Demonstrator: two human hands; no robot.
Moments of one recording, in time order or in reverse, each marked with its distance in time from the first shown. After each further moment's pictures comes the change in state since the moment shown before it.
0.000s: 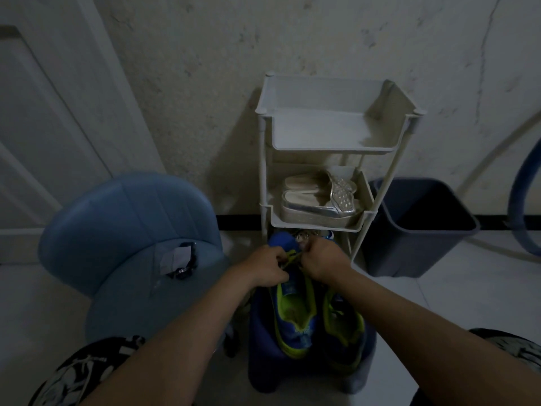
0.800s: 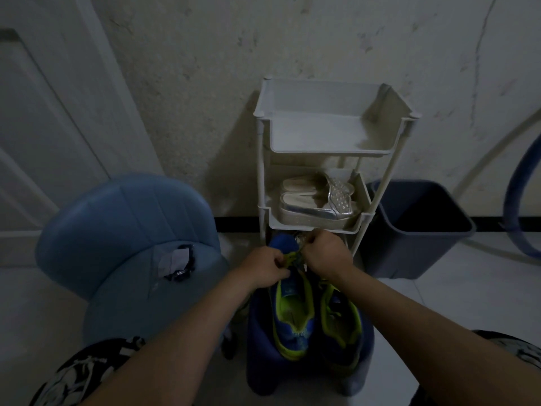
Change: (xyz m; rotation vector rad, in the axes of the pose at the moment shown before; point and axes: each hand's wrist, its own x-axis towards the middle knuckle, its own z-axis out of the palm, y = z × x) left_hand 0.002 -0.001 0.005 -0.060 0.087 0.034; right_hand -0.004 -0.006 -0.016 0.122 0.120 0.108
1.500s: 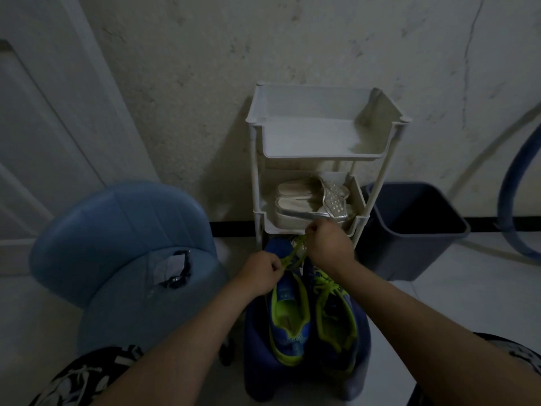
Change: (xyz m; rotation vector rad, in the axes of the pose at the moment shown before) left_hand 0.006 -0.002 0.016 -0.050 0.142 0.002; right_hand 0.018 0.007 -0.012 0.000 0.196 -0.107
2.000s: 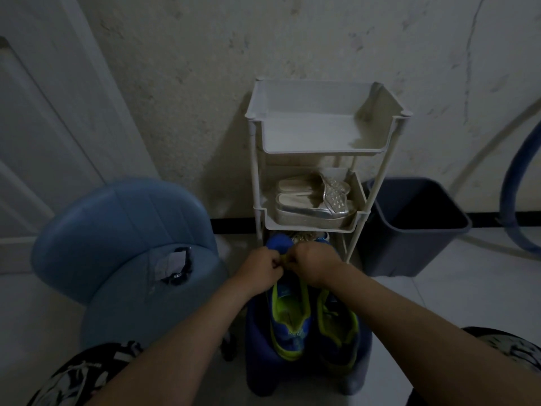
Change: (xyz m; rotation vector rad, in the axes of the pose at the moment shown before) left_hand -0.001 -0.003 -0.002 0.076 0.011 0.093; right_hand -0.020 -0.005 0.015 -0.461 -0.420 -0.399
